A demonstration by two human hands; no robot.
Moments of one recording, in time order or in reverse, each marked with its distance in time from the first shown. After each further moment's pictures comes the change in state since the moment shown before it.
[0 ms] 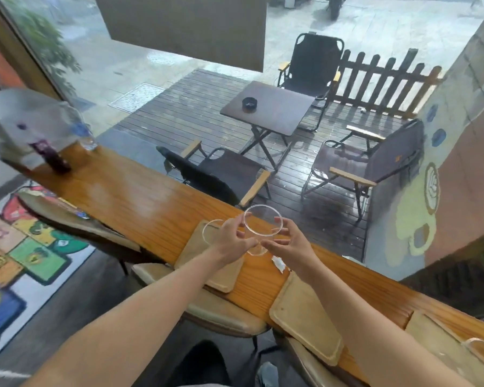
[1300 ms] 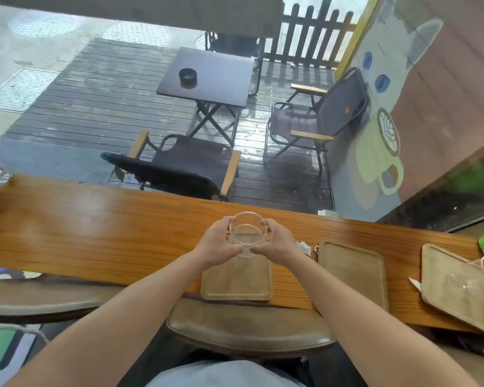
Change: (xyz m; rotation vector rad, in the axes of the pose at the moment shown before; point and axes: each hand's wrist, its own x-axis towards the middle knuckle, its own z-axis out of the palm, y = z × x) left_hand 0.107 -0.133 -0.097 0.210 -0.393 0.146; right_hand 0.094 0.007 0.140 -0.372 0.286 0.234
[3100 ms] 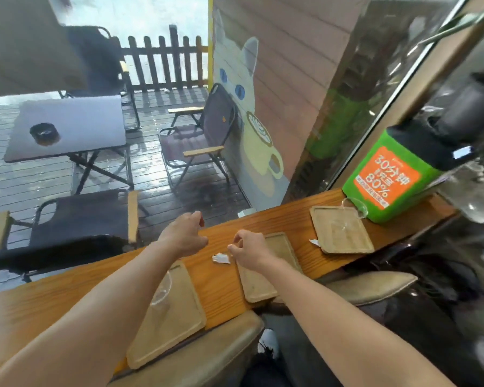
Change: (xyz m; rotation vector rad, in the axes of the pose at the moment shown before) left_hand 0.065 0.178 0.049 0.581 -0.235 0.329; right_hand -0.067 0.071 -0.111 -0.023 0.293 0.280
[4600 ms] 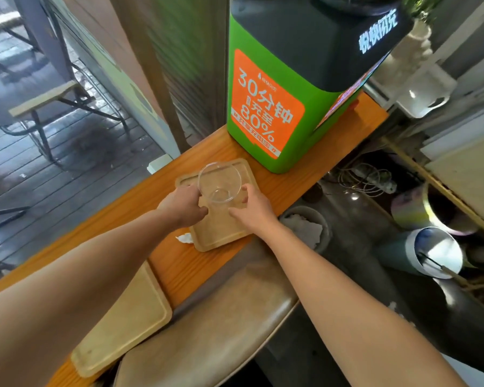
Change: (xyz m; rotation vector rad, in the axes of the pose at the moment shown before) left_hand 0.272 0.328 0.260 0.121 -0.437 0.177; right_hand 0.130 0.396 -0.194 0.324 0.092 0.397
